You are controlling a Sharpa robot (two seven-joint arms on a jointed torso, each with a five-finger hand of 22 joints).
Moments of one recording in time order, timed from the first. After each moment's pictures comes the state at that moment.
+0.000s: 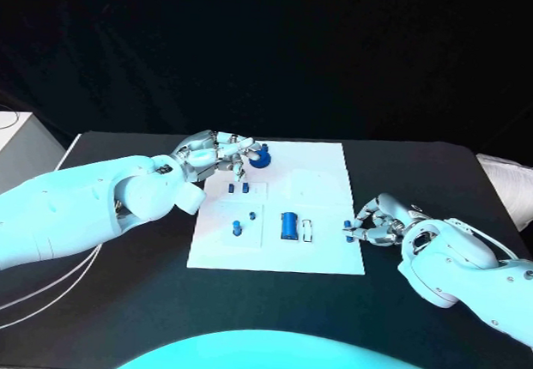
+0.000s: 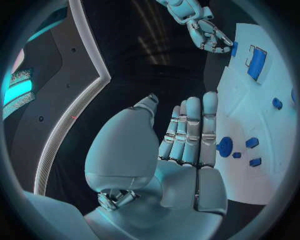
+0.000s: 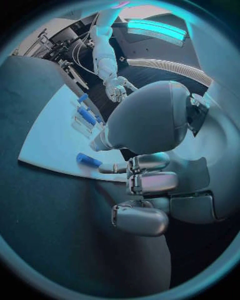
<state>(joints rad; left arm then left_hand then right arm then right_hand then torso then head) 0.85 -0.89 0.26 1.44 -0.21 0.02 0.26 1.38 -0.13 0.19 0.29 0.16 0.82 0.20 0.30 0.29 0.91 0.13 0.52 0.17 1.01 0.07 1.11 0.52 0.17 1.00 0.17 0.94 0.81 1.07 -0.86 -0.14 1.61 -1.40 -0.41 -0.49 1.27 -0.16 0.08 0.29 0.14 1.05 0.07 0.33 0.46 1.47 0.00 1.56 1.31 1.46 -0.06 1.57 1.31 0.08 1.47 0.05 1.19 1.31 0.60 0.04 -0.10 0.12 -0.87</state>
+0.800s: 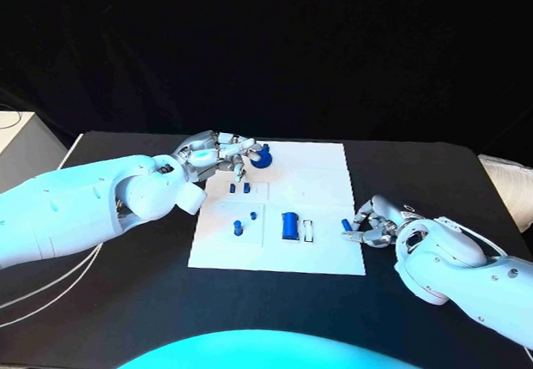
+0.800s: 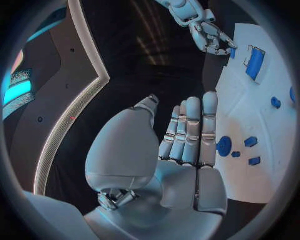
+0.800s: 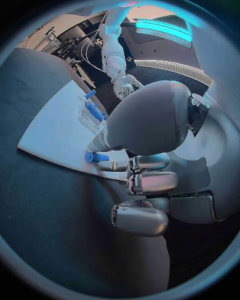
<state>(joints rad) 0.85 -0.90 0.26 1.44 -0.21 0.02 0.25 1.38 -0.12 0.19 0.29 0.16 0.81 0.20 0.30 0.29 0.91 0.14 0.53 0.17 1.01 0.07 1.11 0.52 0.17 1.00 0.17 0.94 0.81 1.06 -0.81 -0.14 1.55 -1.45 -0.37 -0.50 1.30 -0.16 0.09 0.29 0.14 1.07 0.06 0.34 0.47 1.47 0.00 1.56 1.31 1.46 -0.06 1.57 1.31 0.08 1.47 0.05 1.19 1.31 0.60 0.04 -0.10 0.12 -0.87</state>
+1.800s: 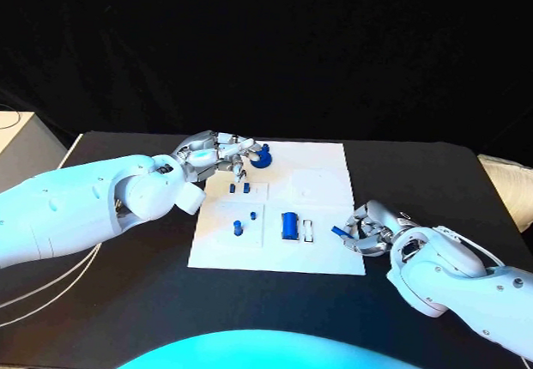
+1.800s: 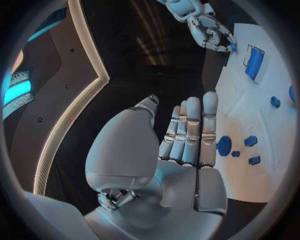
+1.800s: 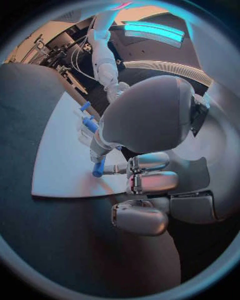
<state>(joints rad) 0.85 -0.90 0.26 1.44 -0.21 0.02 0.25 1.38 -0.12 0.19 0.29 0.16 0.81 0.20 0.31 0.29 0.91 0.13 0.53 0.17 1.01 0.07 1.11 0.52 0.17 1.00 0.17 0.94 0.81 1.05 -0.84 -0.14 1.66 -1.37 -0.43 -0.51 1.32 -0.22 0.45 0.24 0.48 1.06 0.07 0.33 0.47 1.47 0.00 1.56 1.31 1.46 -0.07 1.57 1.31 0.08 1.47 0.04 1.19 1.31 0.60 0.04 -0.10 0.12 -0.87</state>
